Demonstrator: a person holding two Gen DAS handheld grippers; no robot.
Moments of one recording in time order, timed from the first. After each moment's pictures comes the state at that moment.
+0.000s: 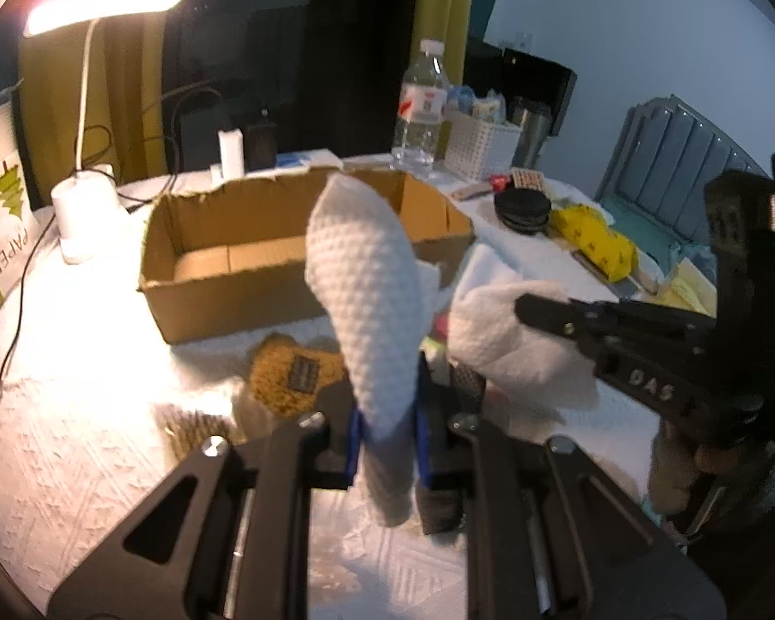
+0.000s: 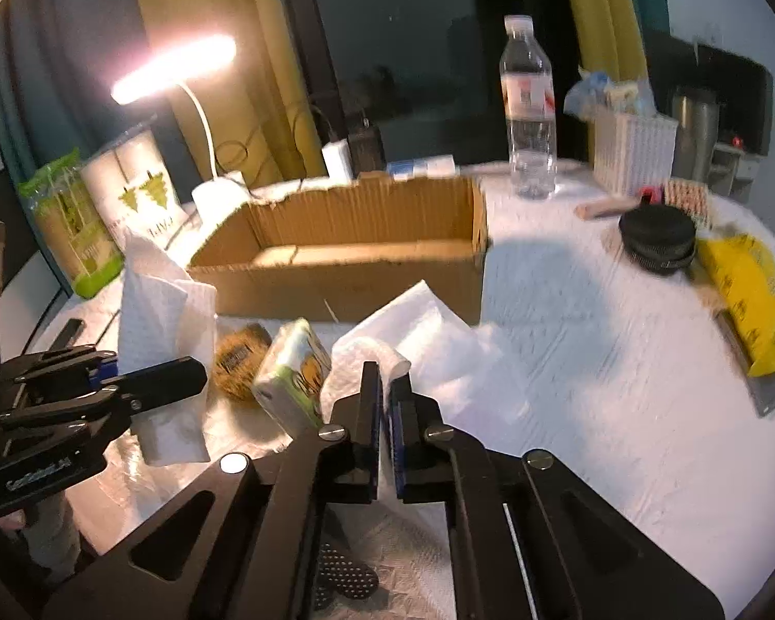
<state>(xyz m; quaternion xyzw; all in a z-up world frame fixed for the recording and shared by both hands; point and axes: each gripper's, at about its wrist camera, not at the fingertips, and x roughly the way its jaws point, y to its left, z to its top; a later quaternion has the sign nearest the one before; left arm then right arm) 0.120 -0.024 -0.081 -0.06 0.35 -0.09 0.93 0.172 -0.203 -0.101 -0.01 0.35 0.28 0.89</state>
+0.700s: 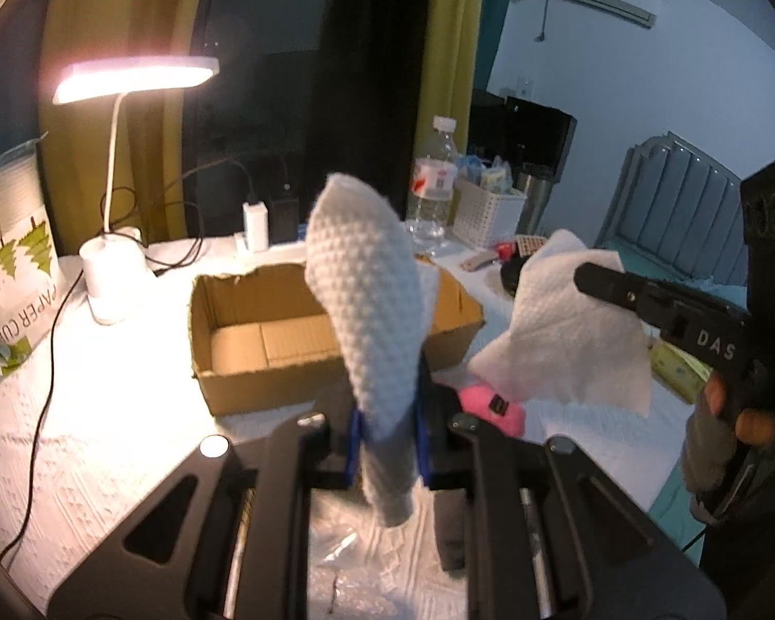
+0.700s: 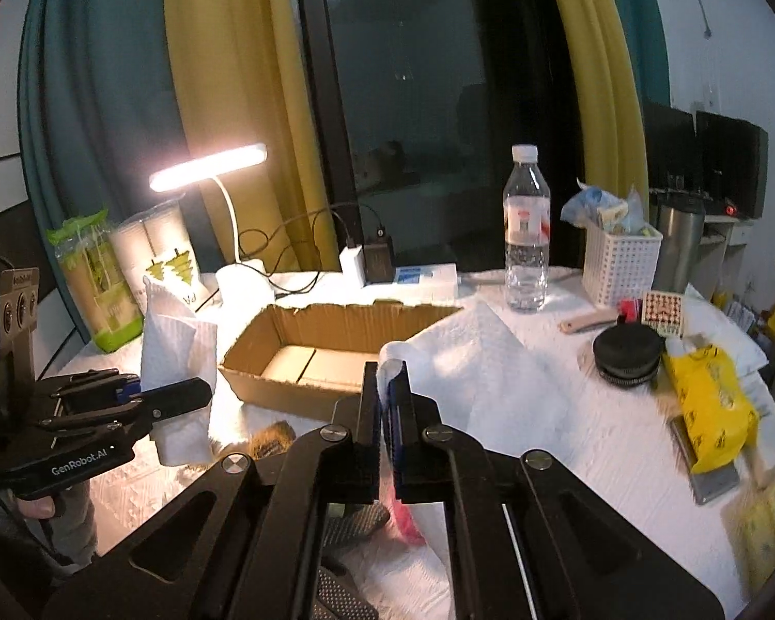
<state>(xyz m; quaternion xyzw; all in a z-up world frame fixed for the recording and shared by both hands) 0.122 0.004 -0.033 -0.07 0.29 -0.08 0.95 0.169 -0.212 -0.022 -0.01 0.26 0.29 0.92</state>
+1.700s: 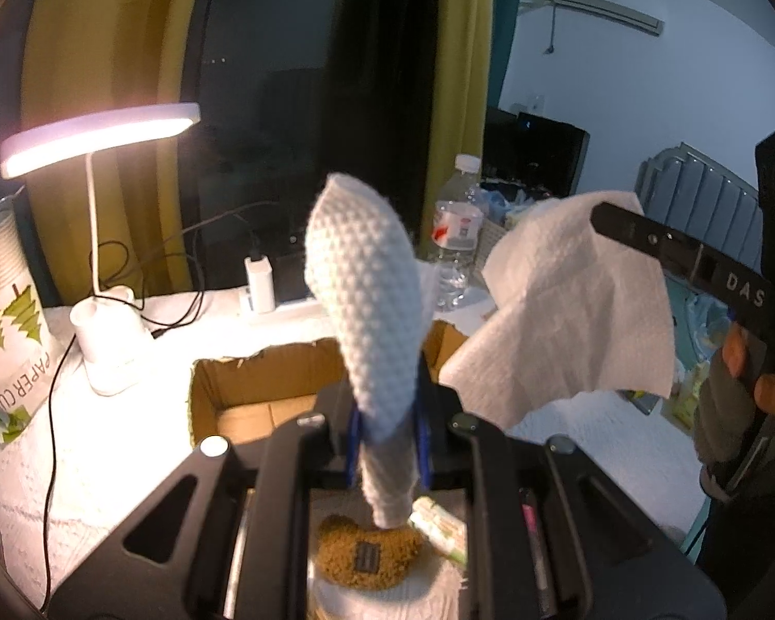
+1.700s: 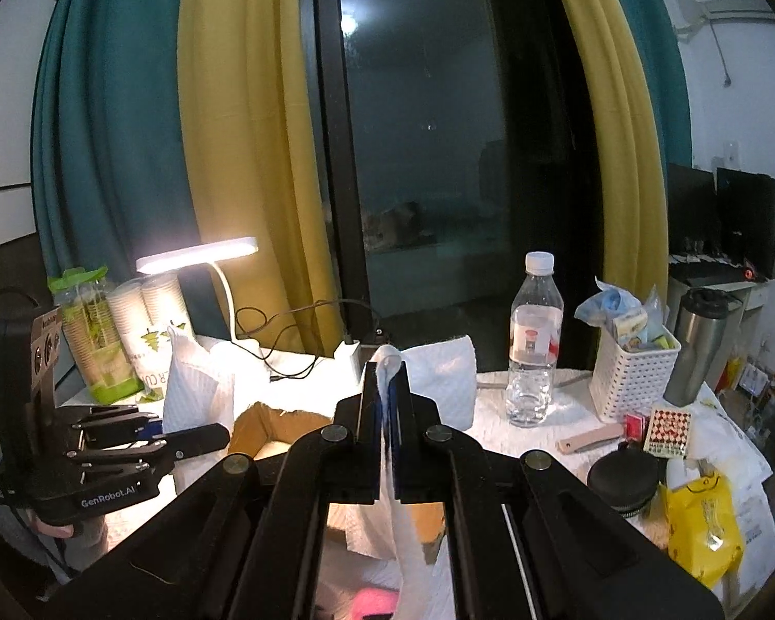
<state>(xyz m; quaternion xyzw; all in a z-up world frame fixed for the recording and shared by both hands) 0.191 0.006 -0.007 -0.06 0.27 -0.06 0.96 0.237 -0.207 0.026 -0.01 0.18 0.32 0.93</state>
